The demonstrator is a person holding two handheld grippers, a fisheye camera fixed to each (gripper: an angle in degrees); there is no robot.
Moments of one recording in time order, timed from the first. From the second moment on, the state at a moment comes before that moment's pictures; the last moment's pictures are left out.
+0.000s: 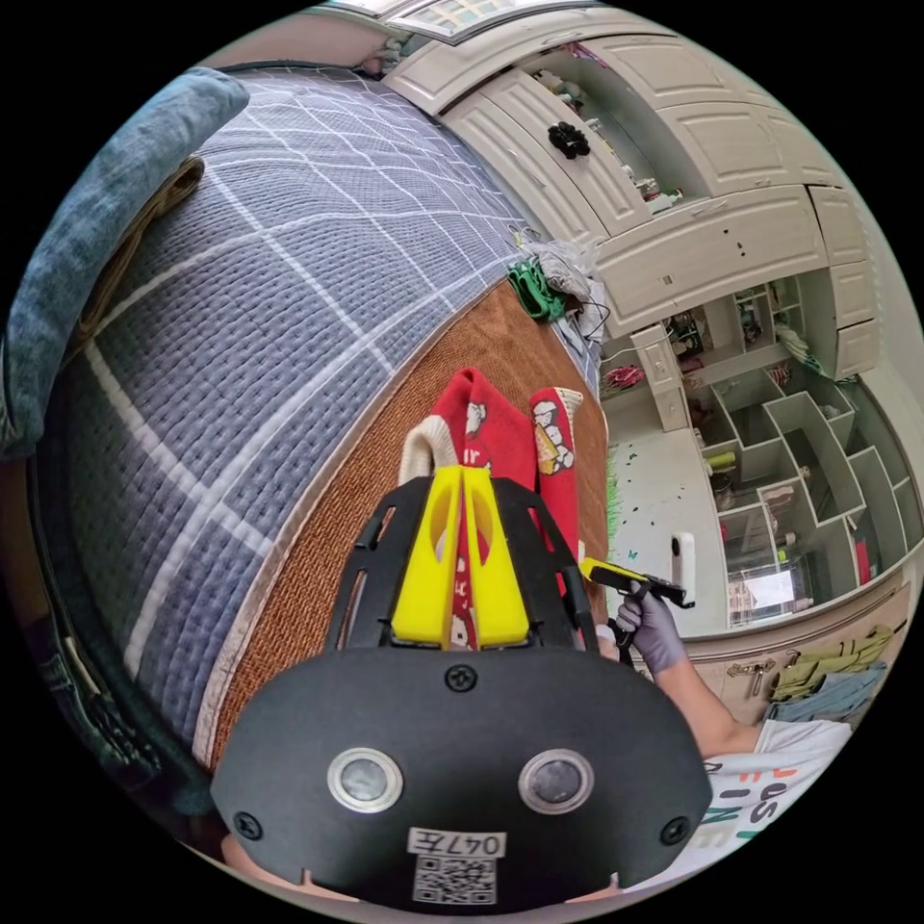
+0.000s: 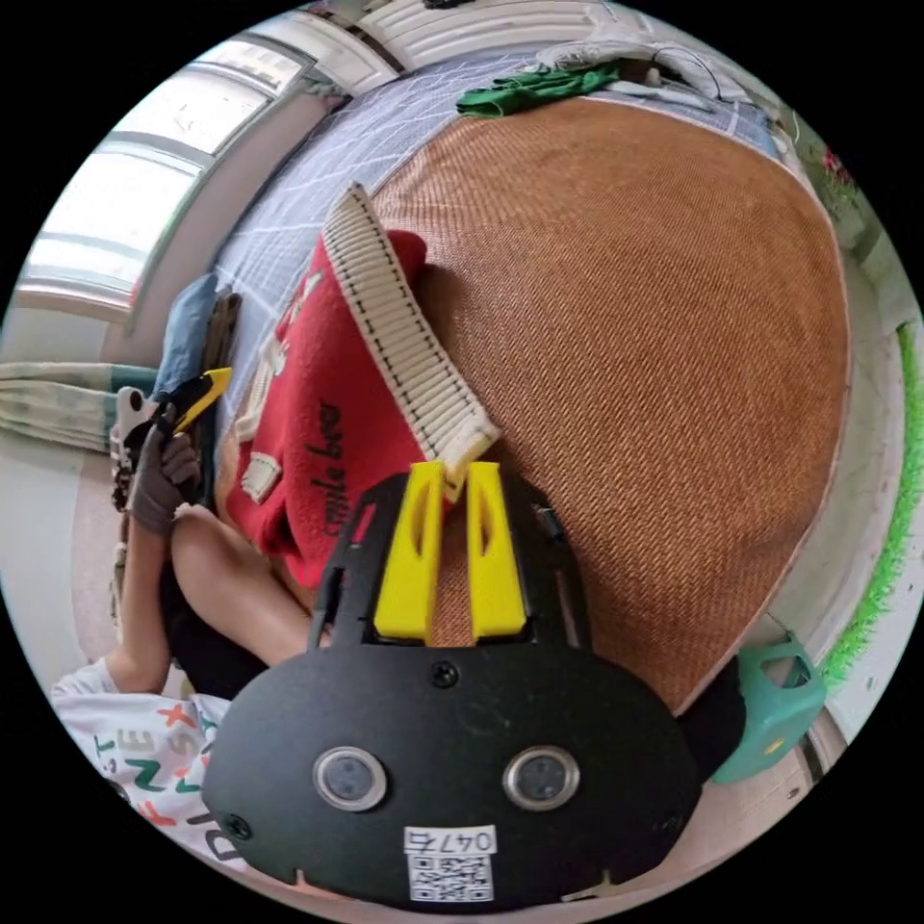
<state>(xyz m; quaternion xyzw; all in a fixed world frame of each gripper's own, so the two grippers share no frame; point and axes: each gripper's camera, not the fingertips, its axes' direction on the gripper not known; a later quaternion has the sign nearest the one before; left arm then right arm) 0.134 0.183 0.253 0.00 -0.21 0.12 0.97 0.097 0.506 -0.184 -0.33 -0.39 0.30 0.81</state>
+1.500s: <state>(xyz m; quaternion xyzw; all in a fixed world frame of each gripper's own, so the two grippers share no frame) 0.287 0.117 0.360 -0.07 -0.38 0.29 0.88 0.035 0.210 -0.265 -0.19 -0.44 0.02 0.88</state>
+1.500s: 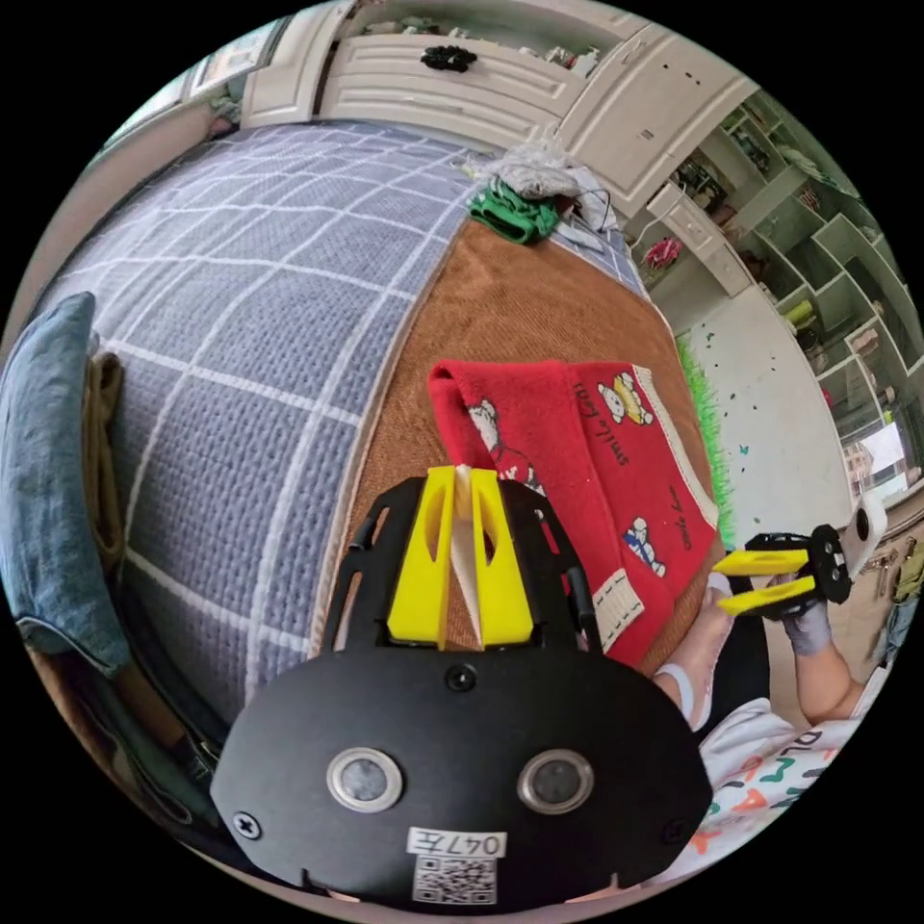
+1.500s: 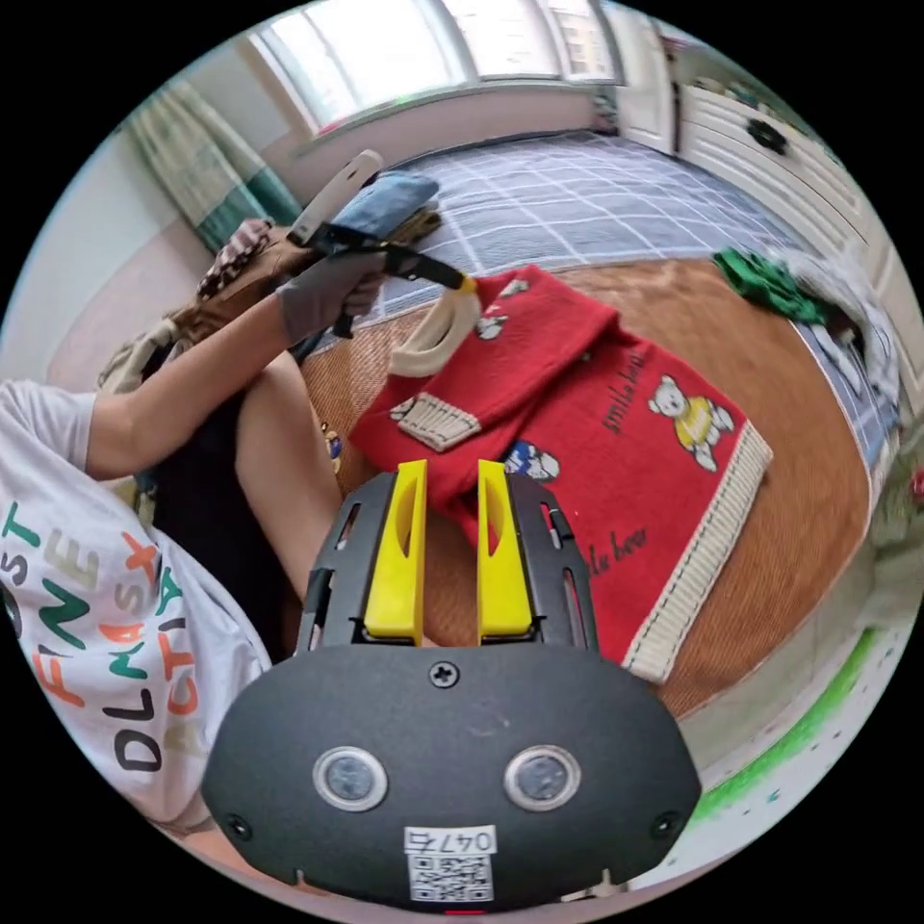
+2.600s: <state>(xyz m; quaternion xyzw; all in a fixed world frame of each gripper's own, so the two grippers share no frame) 0.073 0.189 0.256 0.07 -0.26 0.19 0.94 -0.033 -0.204 -0.035 -0.19 -0.41 -0.23 0.86</state>
